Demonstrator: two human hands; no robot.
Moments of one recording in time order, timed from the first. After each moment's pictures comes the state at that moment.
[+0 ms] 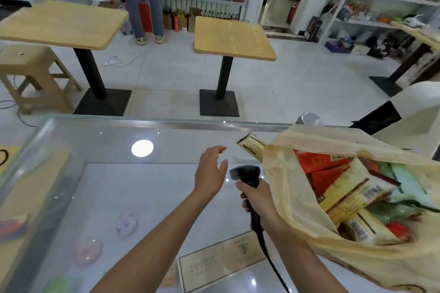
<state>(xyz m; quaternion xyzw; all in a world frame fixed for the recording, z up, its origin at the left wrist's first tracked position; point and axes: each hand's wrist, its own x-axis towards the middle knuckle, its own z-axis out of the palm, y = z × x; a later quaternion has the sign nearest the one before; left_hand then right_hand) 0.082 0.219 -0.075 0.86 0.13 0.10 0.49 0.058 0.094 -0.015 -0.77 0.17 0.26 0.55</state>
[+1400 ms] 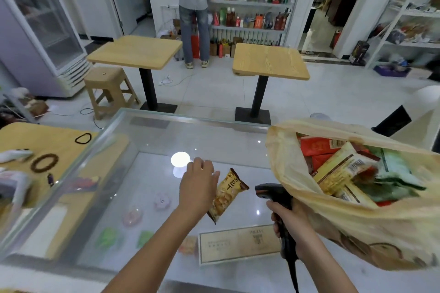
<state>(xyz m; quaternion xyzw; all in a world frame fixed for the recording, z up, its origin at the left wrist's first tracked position) -0.068 0.216 -0.015 0.97 0.20 0.07 0.09 -0.036 0.007 0.005 -0.74 0.09 0.27 0.61</state>
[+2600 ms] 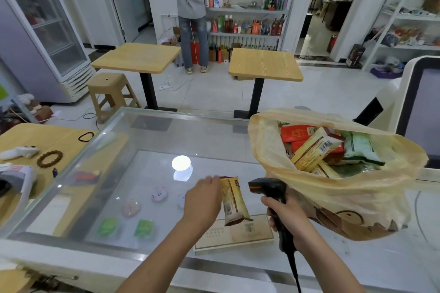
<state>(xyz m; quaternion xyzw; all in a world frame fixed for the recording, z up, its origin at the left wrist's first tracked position) -0.109 0.151 -0.015 0.99 0.14 0.04 0.06 -0.057 -0.034 0.012 -0.75 0.03 0.28 0.60</state>
